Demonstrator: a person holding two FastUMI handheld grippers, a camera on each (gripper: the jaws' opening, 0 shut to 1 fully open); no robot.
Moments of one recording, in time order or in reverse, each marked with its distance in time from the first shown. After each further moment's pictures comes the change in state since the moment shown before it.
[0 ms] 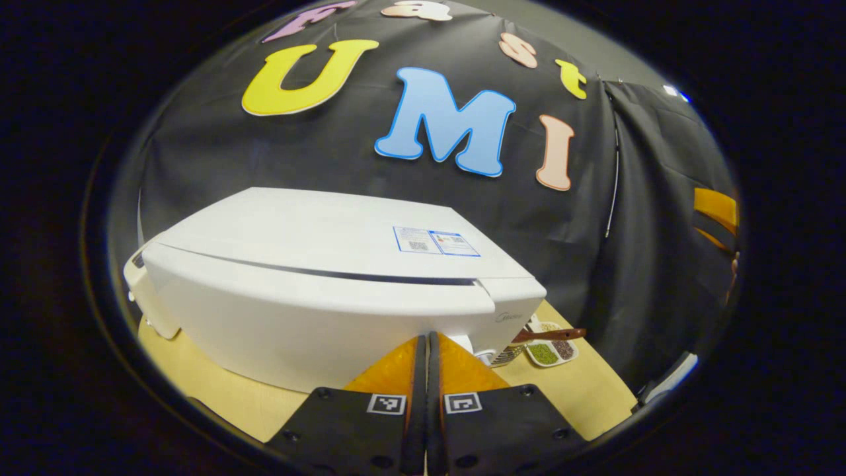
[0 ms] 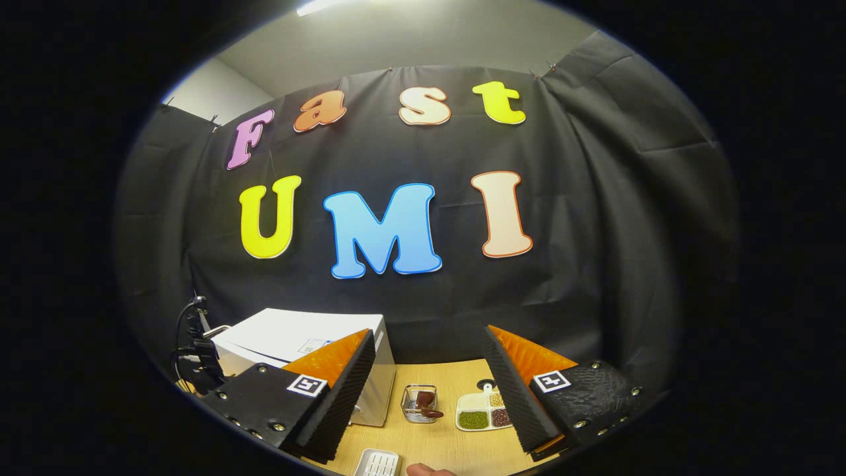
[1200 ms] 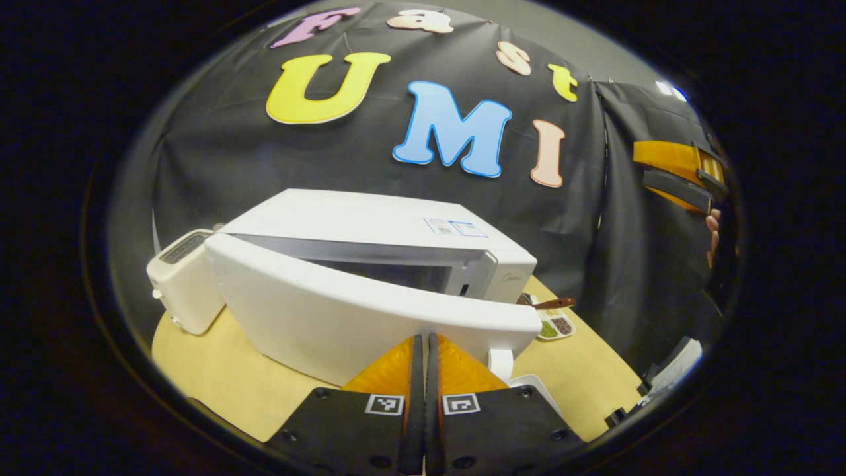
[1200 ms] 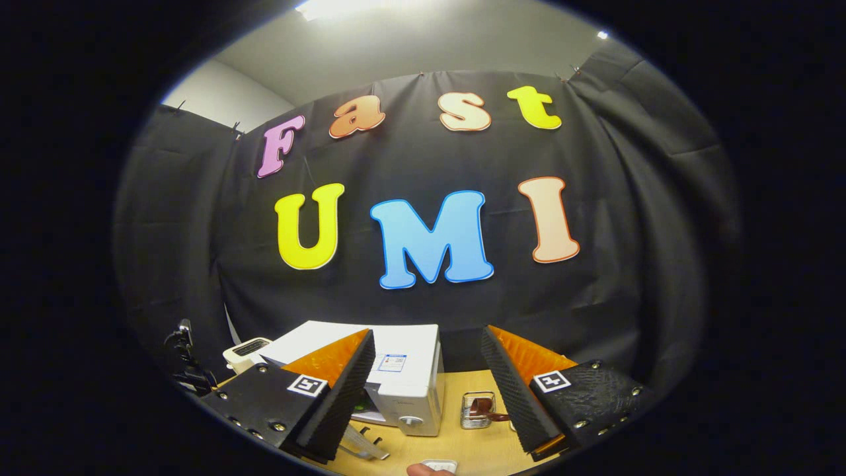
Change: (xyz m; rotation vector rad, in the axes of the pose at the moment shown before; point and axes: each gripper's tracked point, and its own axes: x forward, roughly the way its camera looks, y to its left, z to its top) left arm -0.083 0.034 -0.021 0.014 0.011 -0.006; right arm 0.006 0.094 0.013 0.004 -0.030 0.084
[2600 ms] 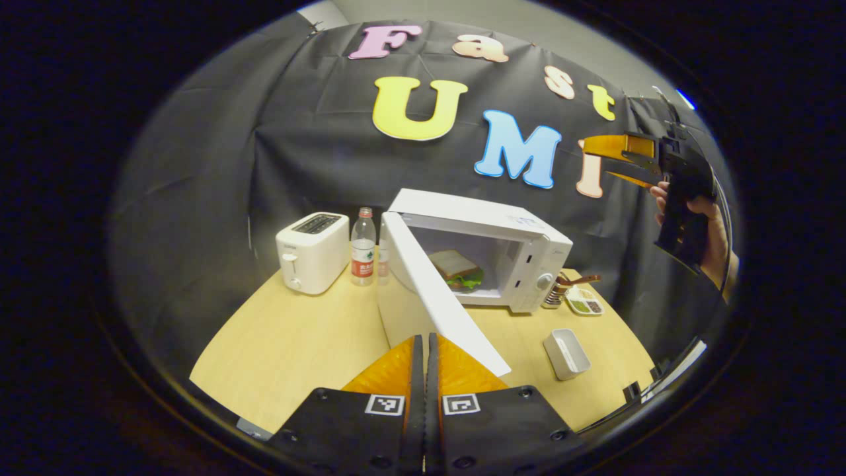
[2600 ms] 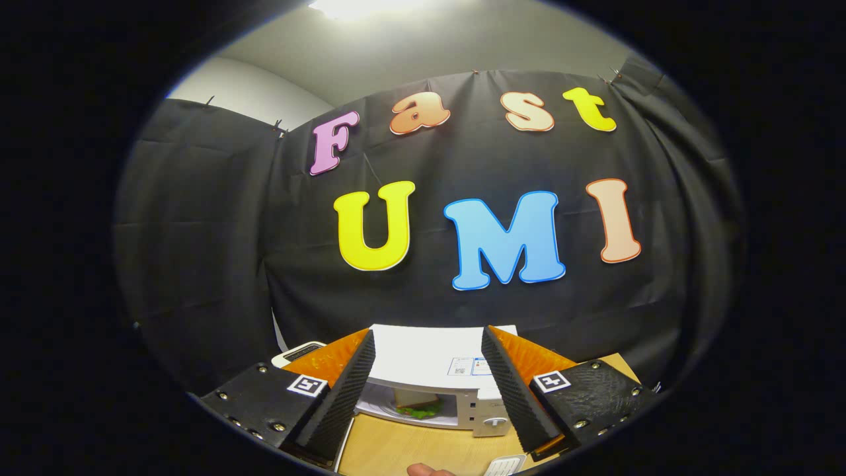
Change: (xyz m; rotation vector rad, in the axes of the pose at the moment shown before) left arm -0.218 0.099 -0.053 -0.048 -0.017 0.226; right arm 0.006 0.142 0.001 0.008 0.009 0.195
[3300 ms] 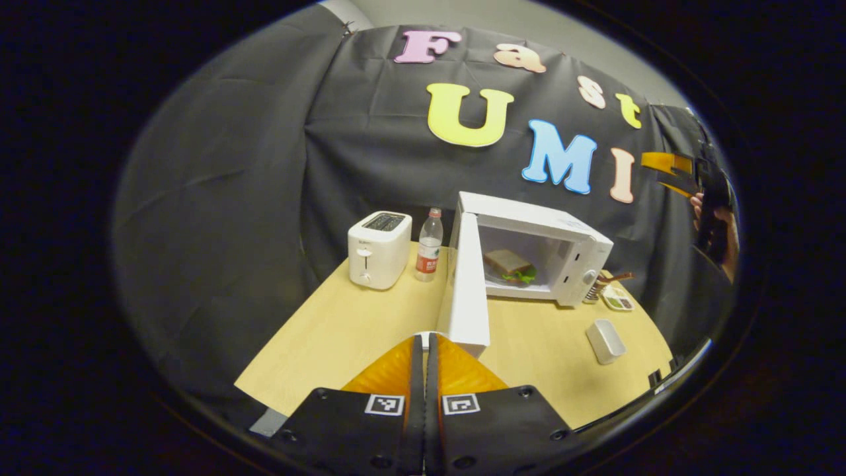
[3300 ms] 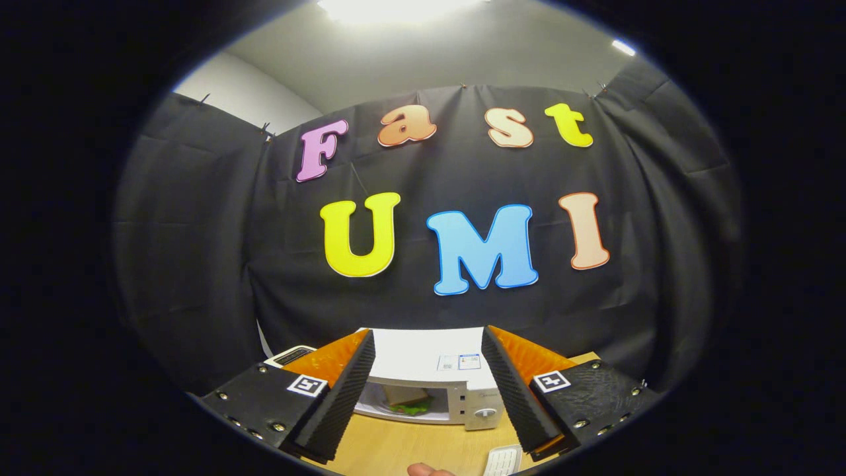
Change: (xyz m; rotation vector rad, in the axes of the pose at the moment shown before) left arm -0.074 0.130 -0.015 -0.038 -0.018 0.156; right arm -0.032 0.022 0.015 -0.003 -0.043 -0.081
